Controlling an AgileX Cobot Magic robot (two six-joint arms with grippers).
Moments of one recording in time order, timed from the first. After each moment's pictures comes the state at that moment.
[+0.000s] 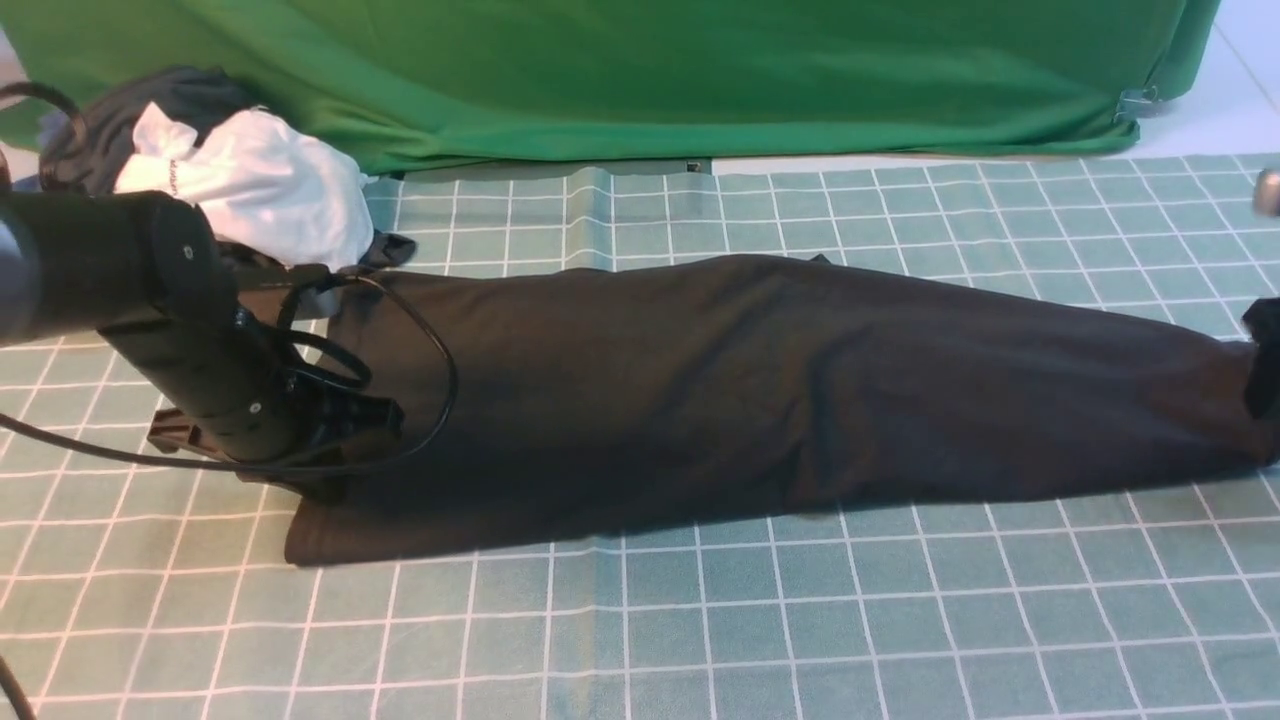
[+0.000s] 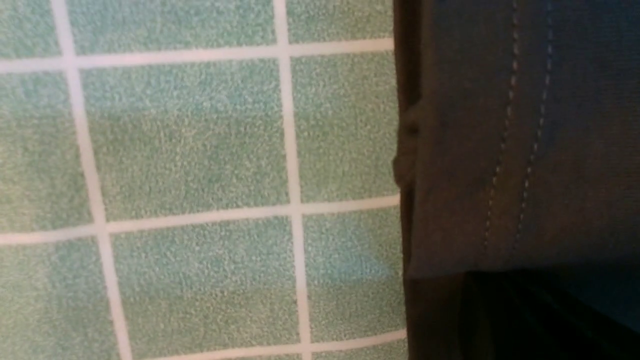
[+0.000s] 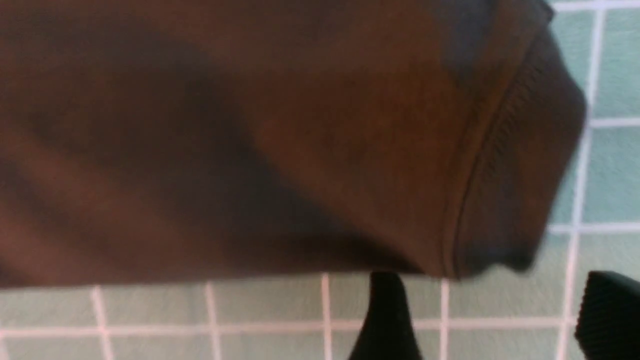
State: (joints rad) right arm -0.20 1.92 -1.38 0.17 1.00 -0.25; left arm -0.02 1.83 -1.06 -0.18 0.71 0.09
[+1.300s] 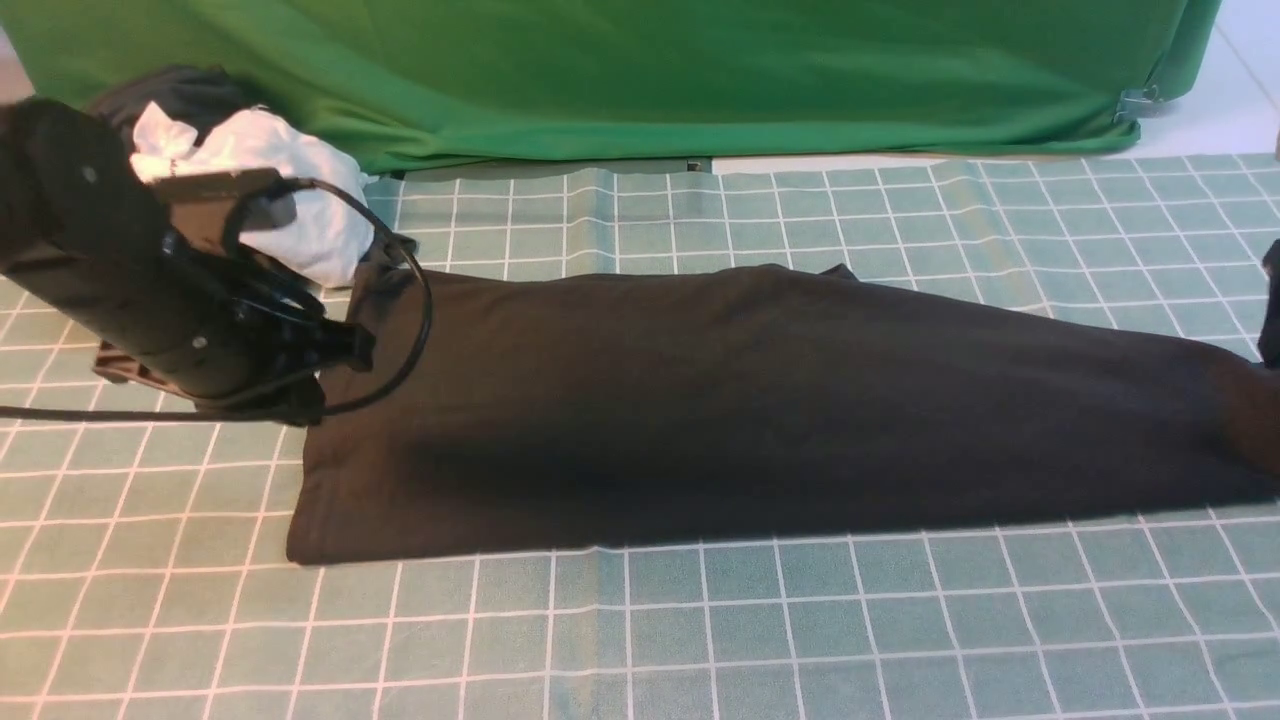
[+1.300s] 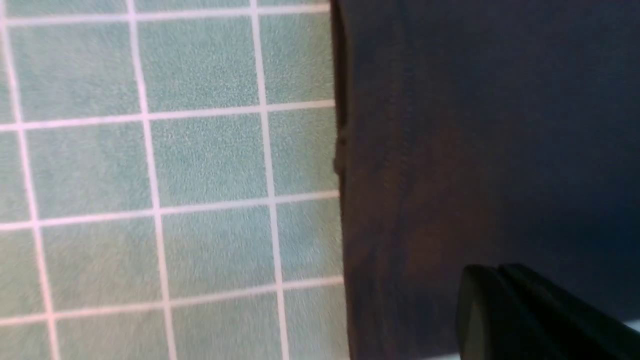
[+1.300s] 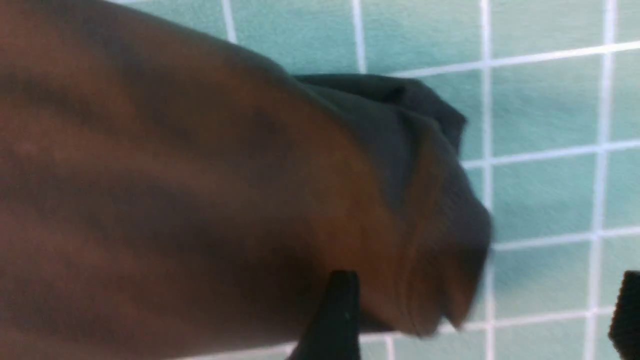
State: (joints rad) right arm -0.20 2.00 -1.60 0.09 1.15 -0.14; left arm -0.02 1.58 -1.07 -0.18 0.79 0.09
